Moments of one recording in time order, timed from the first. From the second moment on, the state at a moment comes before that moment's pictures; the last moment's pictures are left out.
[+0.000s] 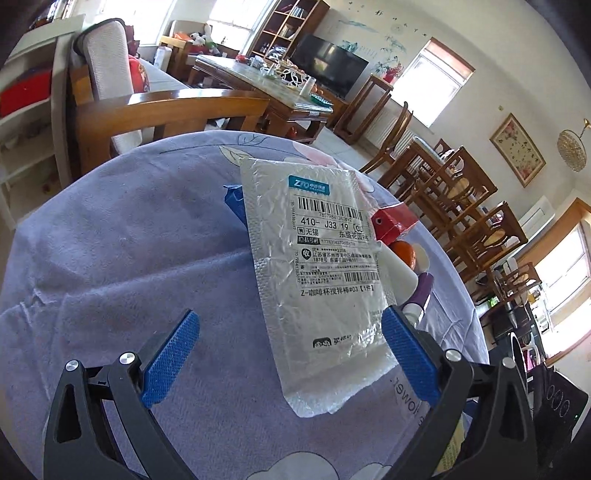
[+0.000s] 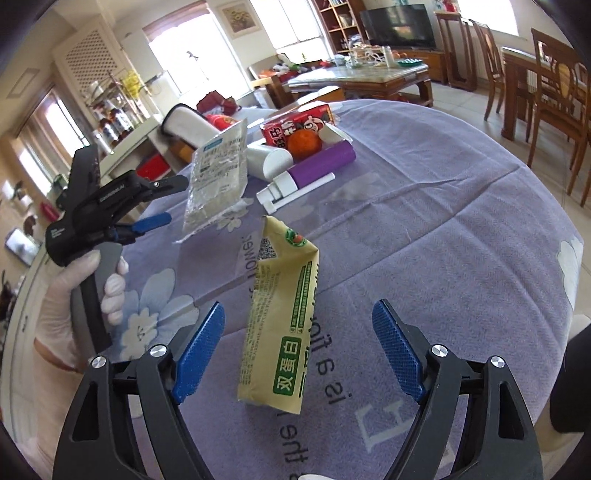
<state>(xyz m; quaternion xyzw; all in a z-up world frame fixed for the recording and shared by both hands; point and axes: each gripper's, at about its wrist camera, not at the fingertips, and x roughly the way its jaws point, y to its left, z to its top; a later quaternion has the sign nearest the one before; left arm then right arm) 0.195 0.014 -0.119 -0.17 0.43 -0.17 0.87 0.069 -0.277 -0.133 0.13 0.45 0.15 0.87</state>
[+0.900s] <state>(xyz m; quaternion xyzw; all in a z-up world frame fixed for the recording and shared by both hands) 0.179 -0.003 -0.089 -0.17 0.33 -0.28 0.88 0.064 -0.262 -0.136 0.09 0.43 0.17 0.88</state>
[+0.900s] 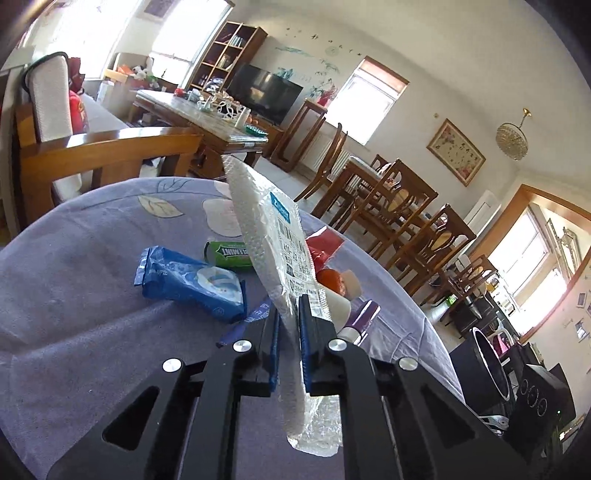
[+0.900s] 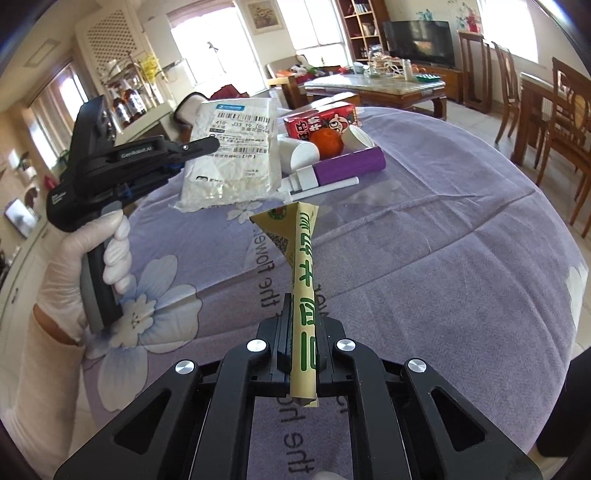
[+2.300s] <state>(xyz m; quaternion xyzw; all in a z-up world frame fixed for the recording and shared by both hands) 0.086 -0.229 -0.020 -0.09 0.24 -0.51 0.82 -0.054 -0.480 -0.062 0.20 0.29 0.04 0.94</state>
